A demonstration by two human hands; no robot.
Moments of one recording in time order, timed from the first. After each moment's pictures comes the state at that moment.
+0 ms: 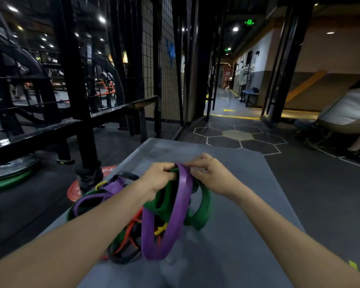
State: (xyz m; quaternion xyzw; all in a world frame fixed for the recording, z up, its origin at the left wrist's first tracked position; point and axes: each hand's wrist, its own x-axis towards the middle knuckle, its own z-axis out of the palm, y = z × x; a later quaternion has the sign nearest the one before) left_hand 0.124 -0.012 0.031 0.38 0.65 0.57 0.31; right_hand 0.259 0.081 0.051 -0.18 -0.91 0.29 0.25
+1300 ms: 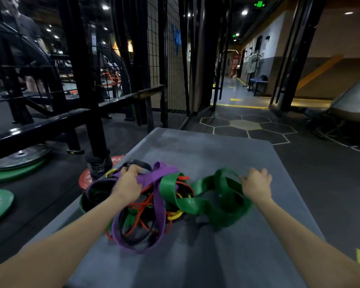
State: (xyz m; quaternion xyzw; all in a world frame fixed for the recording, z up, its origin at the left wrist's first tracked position) left_hand 0.054 -0.068 -0.039 0.37 0.86 0.34 0.02; right_hand 0.302 0.141 -0.032 -0.55 -0.79 0.18 0.21
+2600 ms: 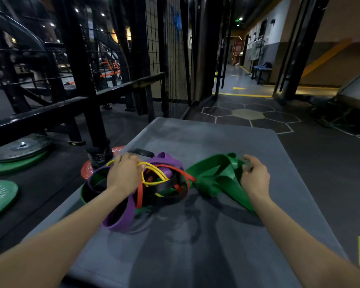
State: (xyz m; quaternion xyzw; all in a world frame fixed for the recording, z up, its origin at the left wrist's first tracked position) left_hand 0.054 -0.071 -0.033 0.41 0.89 0.19 -0.11; right_hand 0.294 0.118 -0.044 -0.49 -0.71 0.30 0.41
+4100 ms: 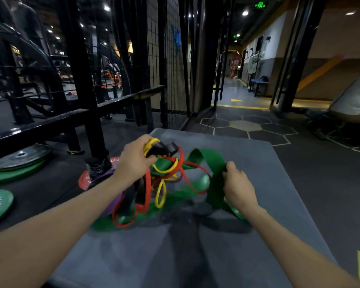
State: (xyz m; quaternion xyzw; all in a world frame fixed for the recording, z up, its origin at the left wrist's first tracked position) left_hand 0.078 -0.055 0.034 0.50 0.75 0.42 -0.11; right_hand 0.288 0.100 -0.023 -0.39 -0.87 0.11 0.27
